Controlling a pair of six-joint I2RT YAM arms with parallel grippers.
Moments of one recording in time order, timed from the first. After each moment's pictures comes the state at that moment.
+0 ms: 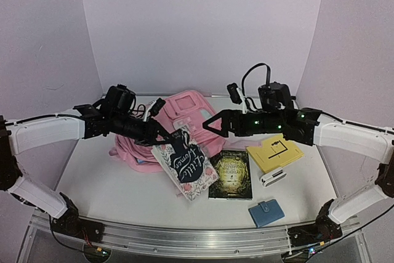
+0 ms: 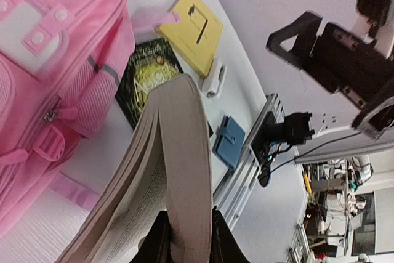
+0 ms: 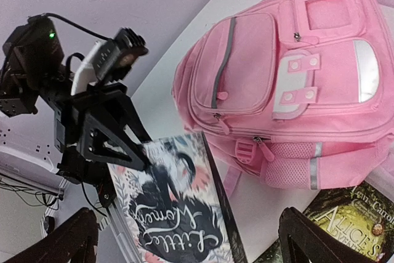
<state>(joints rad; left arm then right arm) -0.70 1.38 1.00 -0.26 0.65 -0.56 0.81 1.39 1.08 -0.14 -0.31 0.52</state>
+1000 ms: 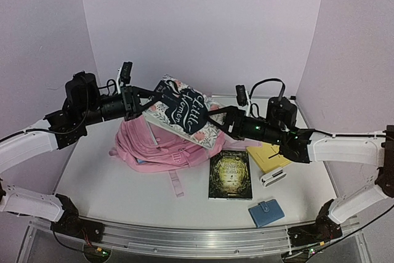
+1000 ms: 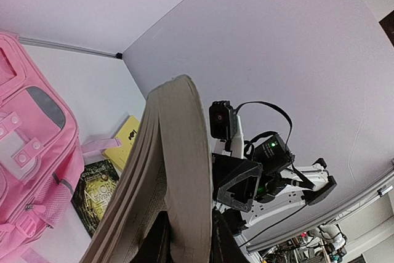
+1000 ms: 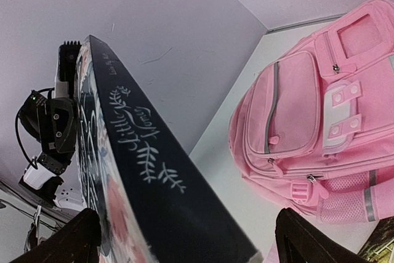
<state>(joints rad) -0.70 1.09 0.91 0.15 0.44 -0.87 0.81 1.38 0.83 0.46 -0.34 0.83</state>
